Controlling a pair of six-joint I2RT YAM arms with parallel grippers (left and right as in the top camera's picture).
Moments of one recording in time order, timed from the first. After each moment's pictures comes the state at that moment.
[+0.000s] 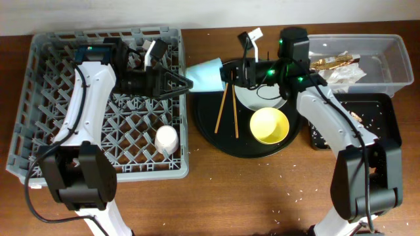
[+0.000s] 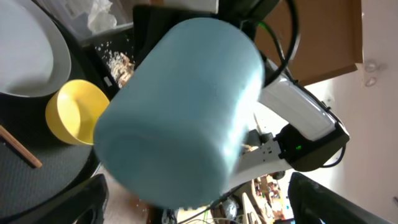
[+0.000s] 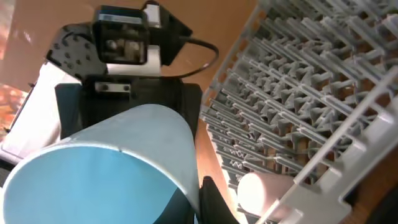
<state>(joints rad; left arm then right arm) -0.04 1.99 1.84 -1.52 1.44 0.53 0.20 1.83 1.35 0.07 -1.29 0.64</state>
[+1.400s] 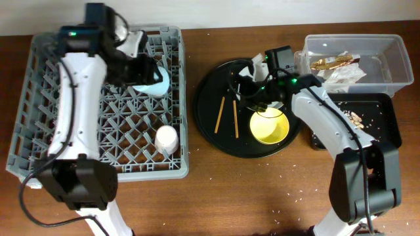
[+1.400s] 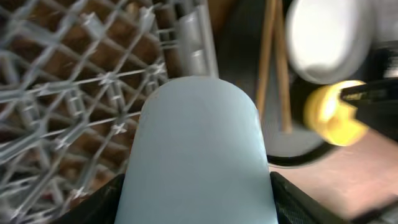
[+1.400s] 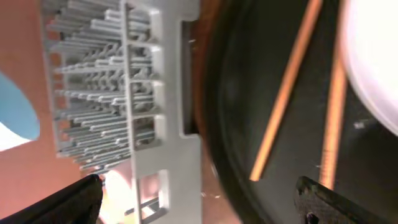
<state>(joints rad) -0.05 1.99 2.14 -1.43 0.33 0.02 0.23 1.83 1.36 -0.54 -0.65 0.53</state>
